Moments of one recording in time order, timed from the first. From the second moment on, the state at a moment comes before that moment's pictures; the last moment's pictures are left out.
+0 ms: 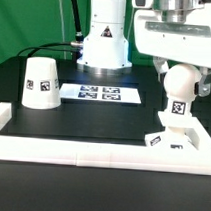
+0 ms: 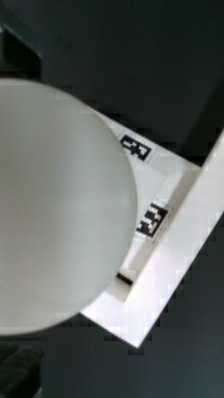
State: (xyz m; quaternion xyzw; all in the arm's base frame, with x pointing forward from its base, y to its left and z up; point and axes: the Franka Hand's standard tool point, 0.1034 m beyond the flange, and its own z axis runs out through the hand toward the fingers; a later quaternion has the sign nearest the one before) arm 0.610 0.100 0.114 -0.87 0.48 0.03 0.07
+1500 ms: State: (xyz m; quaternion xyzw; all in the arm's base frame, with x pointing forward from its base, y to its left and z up) arm 0.608 0.104 0.114 -0.98 -0.18 -0.01 0.01
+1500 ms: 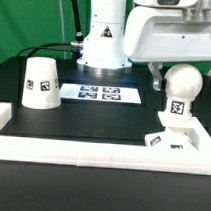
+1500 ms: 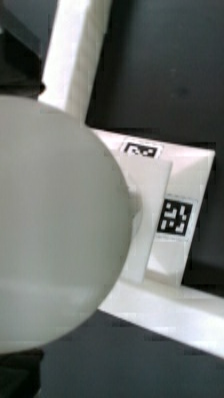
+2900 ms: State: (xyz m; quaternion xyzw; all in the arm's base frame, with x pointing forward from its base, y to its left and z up) arm 0.608 0.099 0.114 -1.00 0.08 -0.01 0.02
